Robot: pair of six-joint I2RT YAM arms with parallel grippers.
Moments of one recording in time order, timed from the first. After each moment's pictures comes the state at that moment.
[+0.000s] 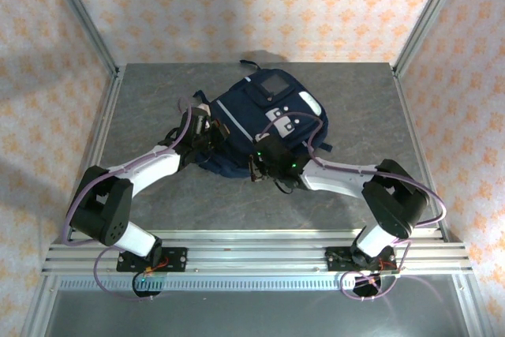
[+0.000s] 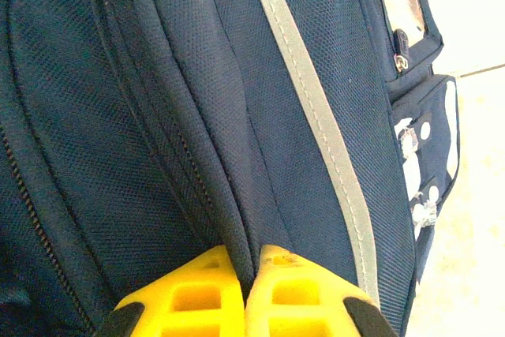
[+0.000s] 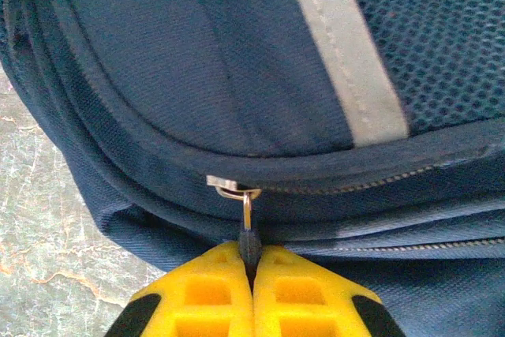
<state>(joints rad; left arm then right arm) -0.36 1.50 0.83 0.03 0.14 -0.89 0.88 1.60 0.90 -0.14 0.04 0.54</state>
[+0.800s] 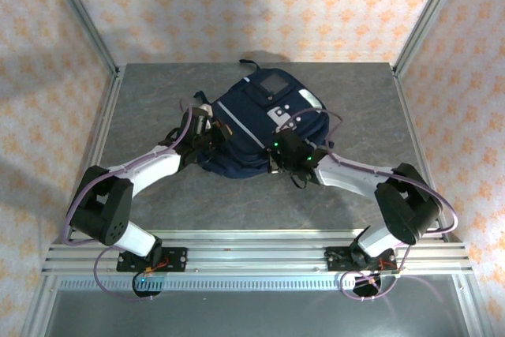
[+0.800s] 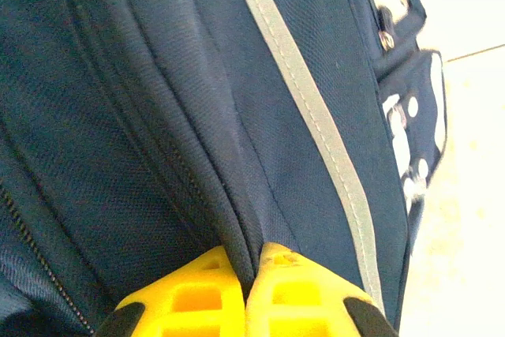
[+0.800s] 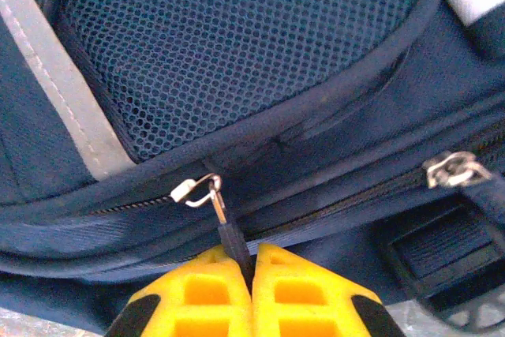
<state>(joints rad) -0.36 1.50 0.83 0.04 0.18 -0.87 0.70 1.51 0.84 -0.21 0.07 0.53</state>
